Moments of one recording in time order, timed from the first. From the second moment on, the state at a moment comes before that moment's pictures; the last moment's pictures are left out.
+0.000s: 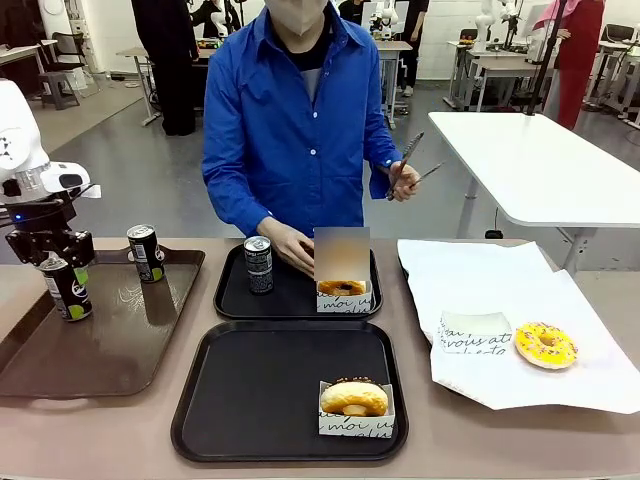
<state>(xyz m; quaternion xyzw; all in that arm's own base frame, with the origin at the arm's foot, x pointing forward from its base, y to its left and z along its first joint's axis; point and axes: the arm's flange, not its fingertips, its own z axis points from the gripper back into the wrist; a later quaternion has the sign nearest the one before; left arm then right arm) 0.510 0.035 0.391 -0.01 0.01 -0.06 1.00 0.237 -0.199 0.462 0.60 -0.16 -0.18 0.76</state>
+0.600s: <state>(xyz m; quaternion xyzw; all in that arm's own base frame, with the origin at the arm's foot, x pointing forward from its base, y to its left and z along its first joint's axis) 0.423 -0.033 0.556 0.02 -0.02 -0.15 0.99 0.238 -0.199 0.462 0.60 -0.16 -0.18 0.76</state>
